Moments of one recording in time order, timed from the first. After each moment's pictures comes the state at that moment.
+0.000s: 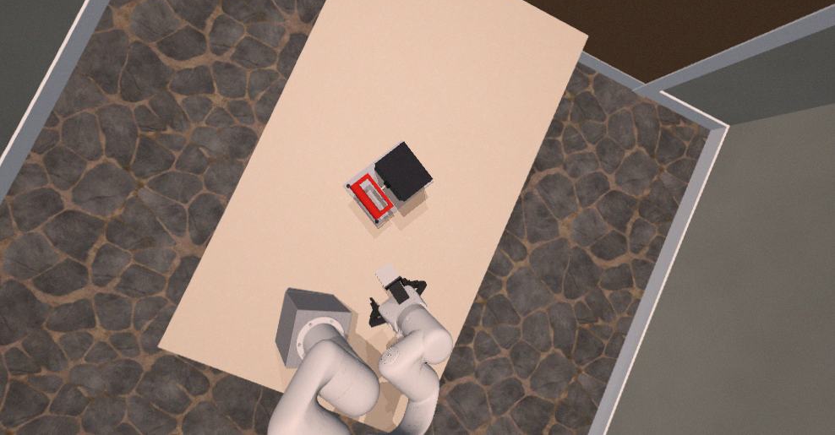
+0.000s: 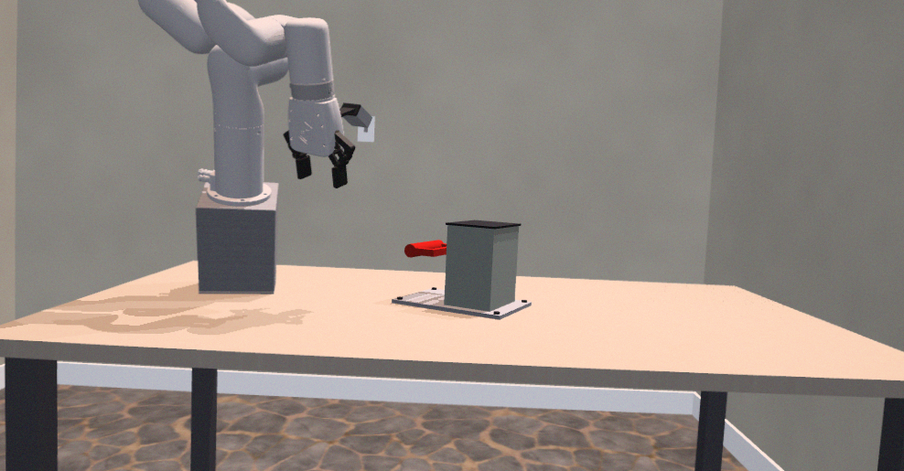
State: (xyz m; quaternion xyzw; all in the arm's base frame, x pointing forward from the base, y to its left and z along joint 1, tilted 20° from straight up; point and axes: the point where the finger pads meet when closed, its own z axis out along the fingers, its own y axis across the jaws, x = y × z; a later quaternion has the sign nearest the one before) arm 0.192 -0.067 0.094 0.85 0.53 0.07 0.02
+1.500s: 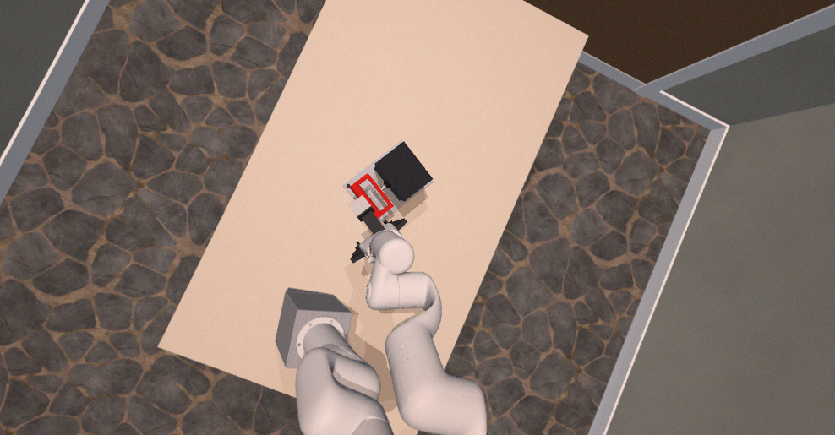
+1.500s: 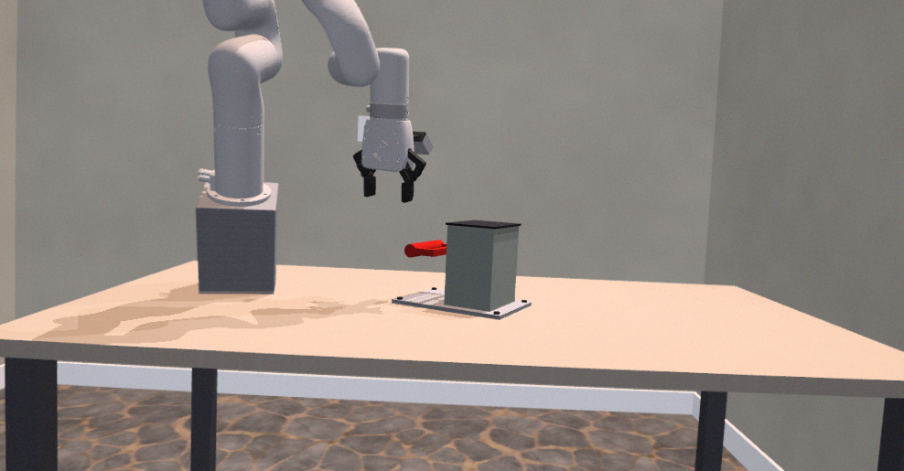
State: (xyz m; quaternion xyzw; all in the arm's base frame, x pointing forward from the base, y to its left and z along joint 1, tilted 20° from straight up) arm 0.304 0.024 0.044 0.83 0.55 0.00 0.10
